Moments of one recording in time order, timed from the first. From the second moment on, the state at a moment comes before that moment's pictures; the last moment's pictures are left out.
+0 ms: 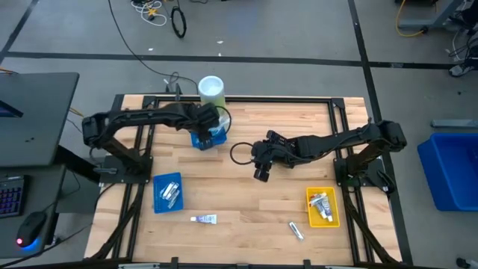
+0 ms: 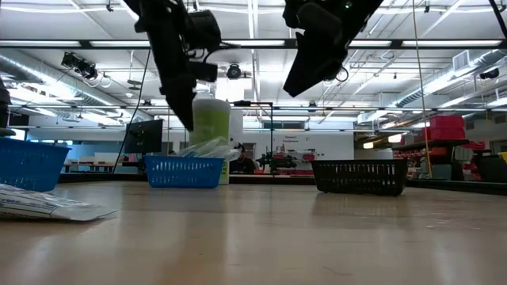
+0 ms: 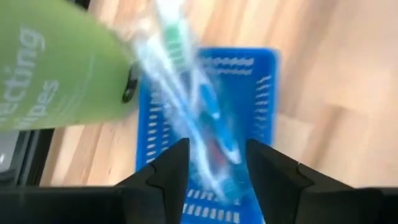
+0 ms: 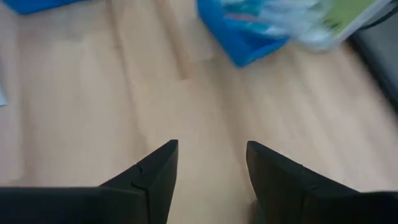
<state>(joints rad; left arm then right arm) 0.34 1.52 1.13 -0.76 -0.20 0.09 0.11 1.58 1.20 -0.53 0.35 0.24</state>
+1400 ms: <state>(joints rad) -0.16 1.42 0.81 0.02 -0.03 -0.01 0.60 1.71 1.20 -0.72 -0.06 1.14</state>
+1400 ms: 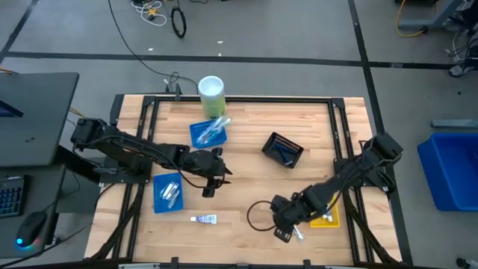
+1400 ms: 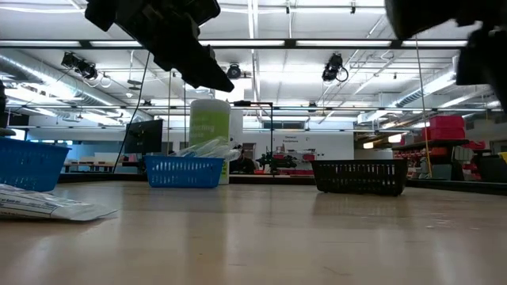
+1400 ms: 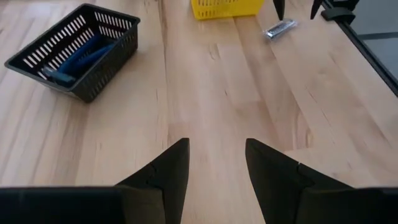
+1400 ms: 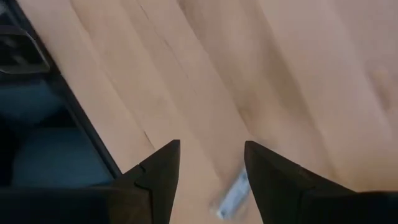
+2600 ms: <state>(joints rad) -0.14 1.42 0.81 0.08 -0.09 0.00 0.66 1.91 1.20 -0.85 -0.12 1.27</state>
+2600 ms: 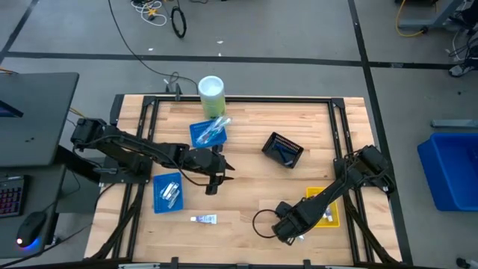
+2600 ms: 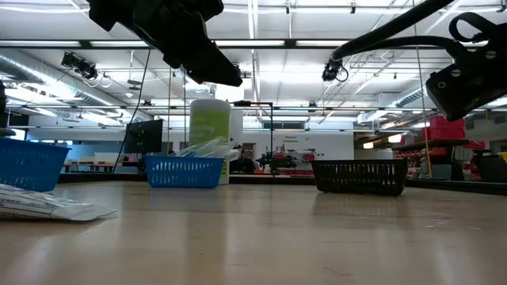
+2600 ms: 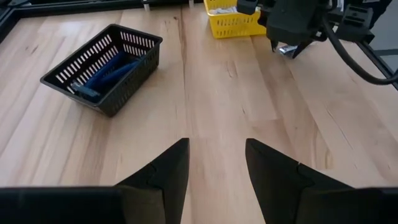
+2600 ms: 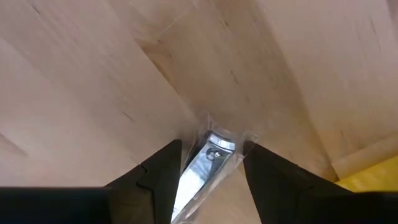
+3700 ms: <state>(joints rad) -0.59 1.44 0.81 -0.36 -0.03 -0.56 0.60 1.91 1.20 -0.85 -0.01 1.13</state>
